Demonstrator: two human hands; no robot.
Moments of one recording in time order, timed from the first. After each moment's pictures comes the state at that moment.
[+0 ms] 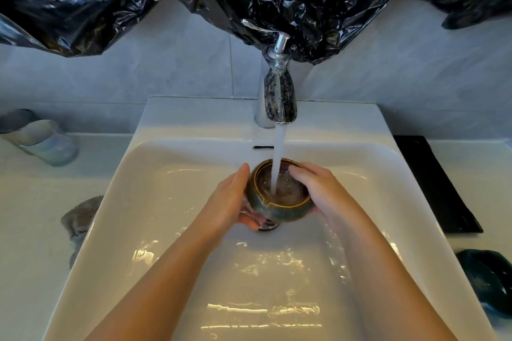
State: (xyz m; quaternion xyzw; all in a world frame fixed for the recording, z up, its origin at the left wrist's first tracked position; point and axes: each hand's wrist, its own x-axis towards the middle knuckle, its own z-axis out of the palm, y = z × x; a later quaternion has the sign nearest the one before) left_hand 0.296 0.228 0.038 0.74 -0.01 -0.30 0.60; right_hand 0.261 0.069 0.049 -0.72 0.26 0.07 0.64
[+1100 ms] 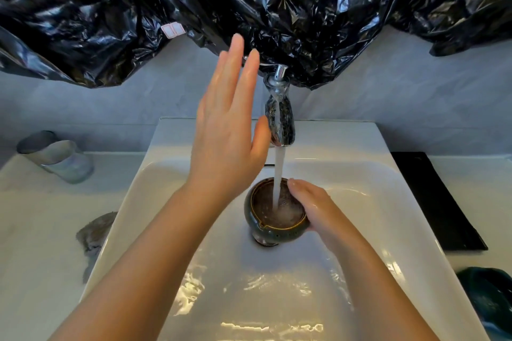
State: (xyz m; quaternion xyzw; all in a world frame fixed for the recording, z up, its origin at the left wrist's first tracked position) left_hand 0.323 0.216 0.148 0.87 -0.30 0.26 0.30; right_hand 0.257 0.070 0.048 -0.73 0.22 0.09 0.64
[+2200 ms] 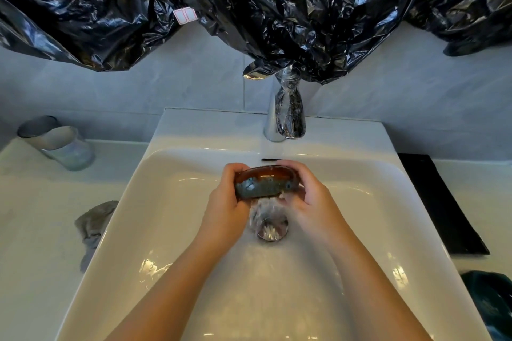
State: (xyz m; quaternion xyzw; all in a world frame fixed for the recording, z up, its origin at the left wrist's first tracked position) left_hand 0.293 0.242 0.034 0.82 -0.11 -0.06 0.56; right_hand 0.252 0.081 0.037 -0.81 0.05 -0.06 0.58
